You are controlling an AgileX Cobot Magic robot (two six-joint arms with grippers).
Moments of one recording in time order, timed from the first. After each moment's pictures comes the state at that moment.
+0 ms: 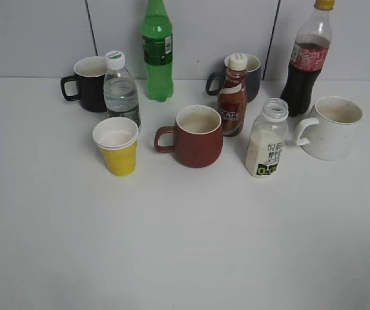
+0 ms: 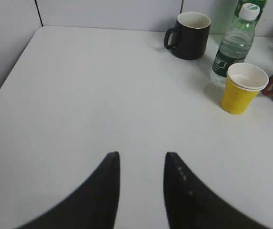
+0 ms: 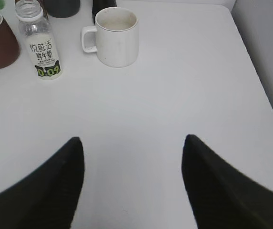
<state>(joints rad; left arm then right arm) -0.01 -0.01 -0.54 0.00 1.05 -0.08 0.06 -0.01 -0.51 -0.03 1.04 -0.01</state>
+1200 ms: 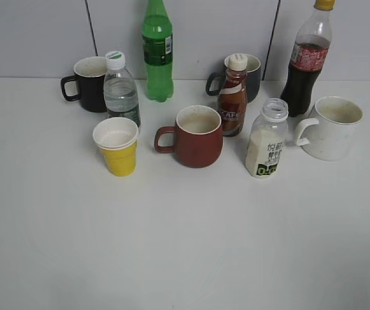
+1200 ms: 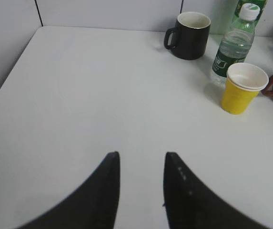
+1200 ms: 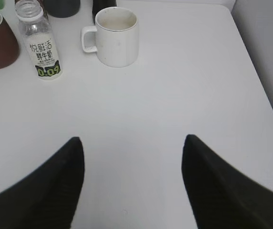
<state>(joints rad) -0.01 -0.01 -0.54 0.00 1.05 -0.08 0.06 -0.01 -0.51 -0.03 1.04 -0.01</state>
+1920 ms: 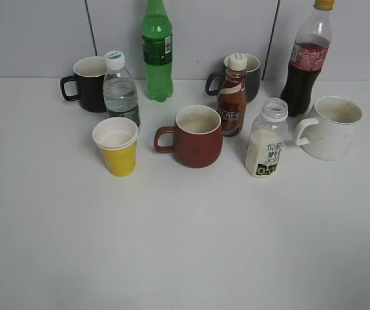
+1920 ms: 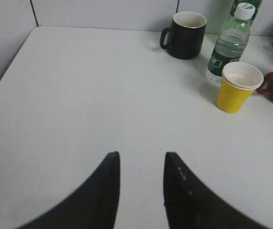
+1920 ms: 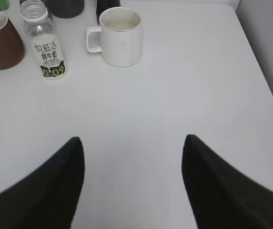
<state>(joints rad) -0.01 -0.01 -0.54 -0.01 1.05 -0.08 0.06 -0.01 -0.51 -0.02 1.04 -0.01</state>
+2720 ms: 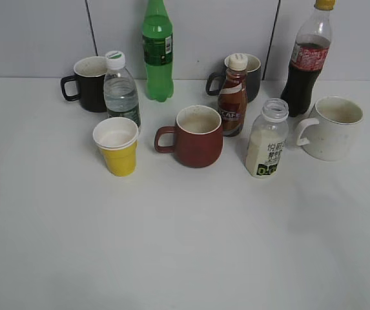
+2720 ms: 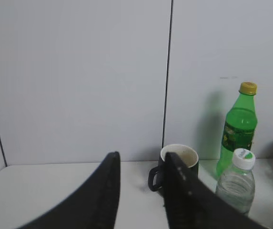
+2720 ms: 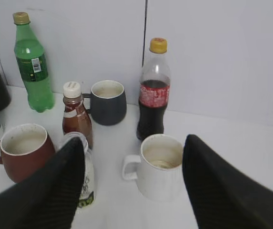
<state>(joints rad) -0.09 0.64 -0.48 0.04 -0.03 -0.08 0.16 0.57 -0.49 0.14 0.19 -0.19</state>
